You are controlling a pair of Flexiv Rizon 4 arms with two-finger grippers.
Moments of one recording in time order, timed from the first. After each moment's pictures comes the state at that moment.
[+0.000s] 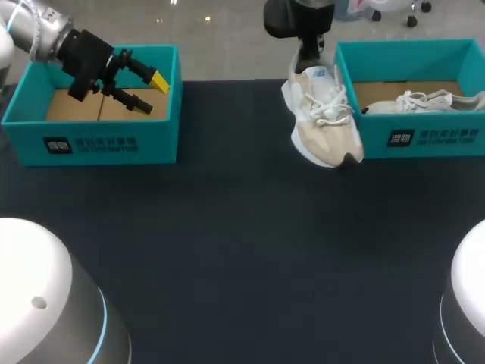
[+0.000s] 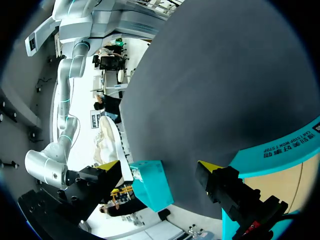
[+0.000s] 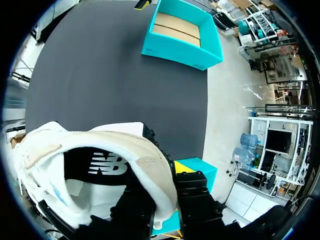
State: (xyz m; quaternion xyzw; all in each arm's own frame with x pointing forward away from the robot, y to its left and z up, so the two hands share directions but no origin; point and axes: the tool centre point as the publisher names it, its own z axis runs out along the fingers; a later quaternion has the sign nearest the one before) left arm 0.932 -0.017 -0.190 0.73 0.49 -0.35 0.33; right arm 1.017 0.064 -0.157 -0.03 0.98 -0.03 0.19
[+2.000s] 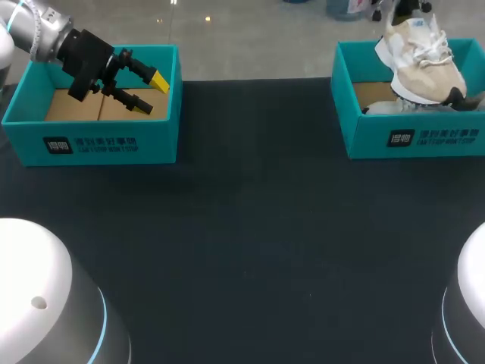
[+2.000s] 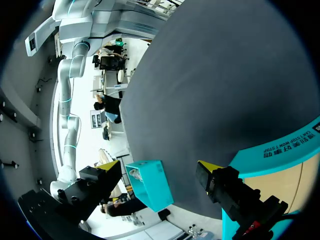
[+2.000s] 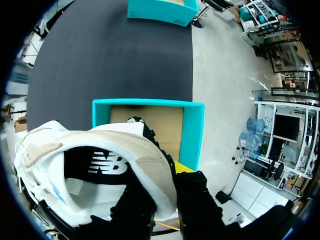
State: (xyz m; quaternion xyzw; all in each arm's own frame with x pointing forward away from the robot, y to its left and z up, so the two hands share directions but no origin) left arm 0.932 -0.017 -0.190 0.73 0.49 -0.35 0.33; right arm 1.131 -0.139 -0.142 -0.02 0.99 -0.07 0.15
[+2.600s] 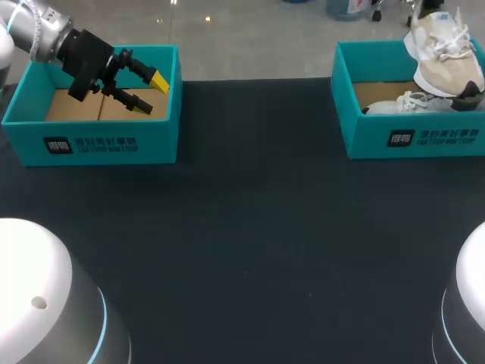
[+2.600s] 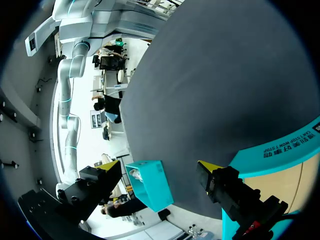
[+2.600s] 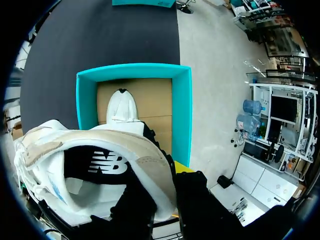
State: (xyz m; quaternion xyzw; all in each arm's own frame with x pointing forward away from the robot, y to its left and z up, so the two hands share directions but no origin) left arm 0.932 -0.017 -0.190 0.73 0.49 -0.35 0.33; right arm 1.161 -0.219 -0.142 0.03 0.98 -0.11 0.17
